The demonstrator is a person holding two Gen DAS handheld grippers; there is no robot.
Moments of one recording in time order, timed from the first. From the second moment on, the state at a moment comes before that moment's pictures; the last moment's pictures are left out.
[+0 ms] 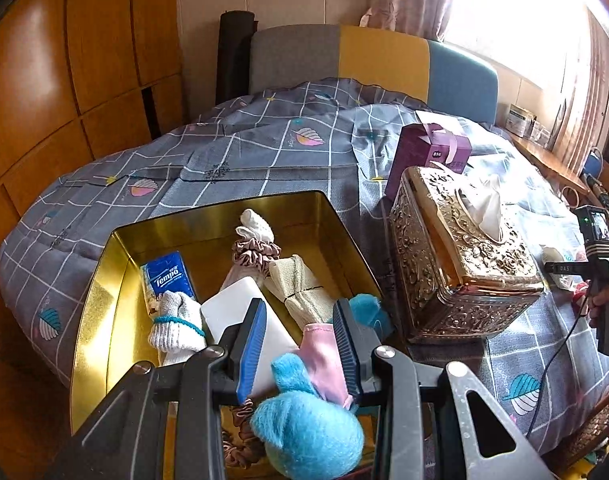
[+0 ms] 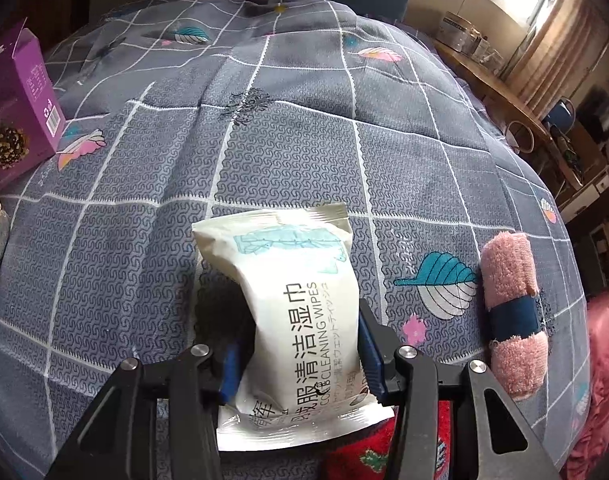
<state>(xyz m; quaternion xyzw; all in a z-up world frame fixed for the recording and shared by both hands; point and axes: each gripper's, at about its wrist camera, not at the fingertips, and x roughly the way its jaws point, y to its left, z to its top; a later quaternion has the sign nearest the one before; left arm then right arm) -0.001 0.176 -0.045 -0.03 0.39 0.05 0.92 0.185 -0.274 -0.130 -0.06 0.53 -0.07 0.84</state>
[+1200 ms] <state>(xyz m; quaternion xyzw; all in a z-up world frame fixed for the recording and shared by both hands) -0.007 0.203 -0.054 -0.05 0.39 0.07 0.92 0.198 -0.136 0.015 -0.02 0.44 0.09 0.89</state>
